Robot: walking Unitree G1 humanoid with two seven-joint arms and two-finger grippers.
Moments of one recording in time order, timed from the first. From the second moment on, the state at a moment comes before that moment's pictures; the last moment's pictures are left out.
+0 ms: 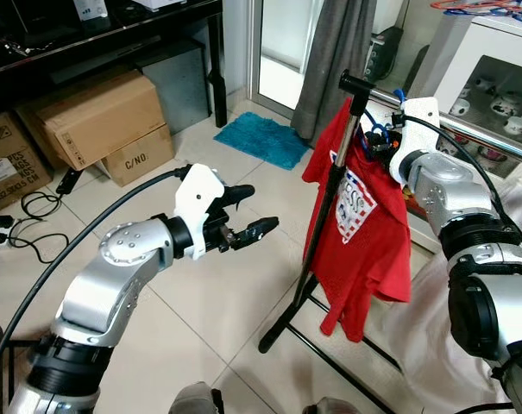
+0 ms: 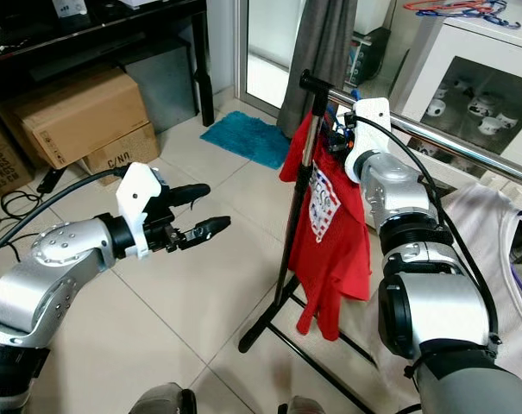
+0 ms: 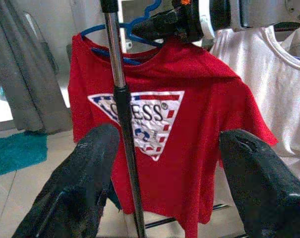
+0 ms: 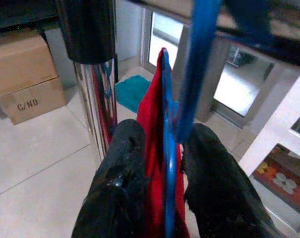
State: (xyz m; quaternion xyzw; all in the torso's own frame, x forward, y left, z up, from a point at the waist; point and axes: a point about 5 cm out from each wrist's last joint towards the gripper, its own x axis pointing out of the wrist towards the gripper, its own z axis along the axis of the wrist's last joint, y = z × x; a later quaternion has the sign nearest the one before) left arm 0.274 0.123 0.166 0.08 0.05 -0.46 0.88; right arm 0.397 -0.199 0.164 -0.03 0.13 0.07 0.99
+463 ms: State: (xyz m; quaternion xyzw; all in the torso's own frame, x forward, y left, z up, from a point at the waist) left arm 0.273 0.123 0.166 0.08 0.06 -0.47 0.88; right arm 0.401 -0.193 0.171 -0.02 0.11 0.07 0.99
